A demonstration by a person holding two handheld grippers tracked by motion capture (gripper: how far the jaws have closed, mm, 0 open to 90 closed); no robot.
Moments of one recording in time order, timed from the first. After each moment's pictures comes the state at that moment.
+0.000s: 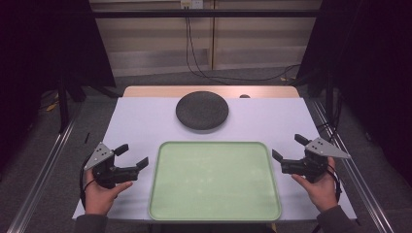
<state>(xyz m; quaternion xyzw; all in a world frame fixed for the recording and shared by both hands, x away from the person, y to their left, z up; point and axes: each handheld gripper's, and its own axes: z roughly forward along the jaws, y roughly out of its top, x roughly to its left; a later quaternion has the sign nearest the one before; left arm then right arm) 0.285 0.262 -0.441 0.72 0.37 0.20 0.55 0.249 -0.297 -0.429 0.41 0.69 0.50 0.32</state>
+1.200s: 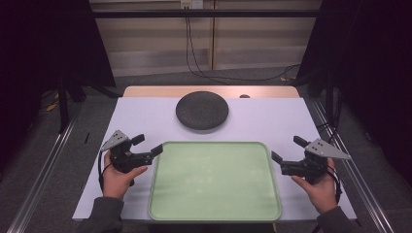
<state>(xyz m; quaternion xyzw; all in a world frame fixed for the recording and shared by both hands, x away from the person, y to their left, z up) 0.328 0.225 -0.439 0.70 0.40 0.14 0.58 0.245 -0.295 -0.428 0.42 0.69 0.51 0.31</state>
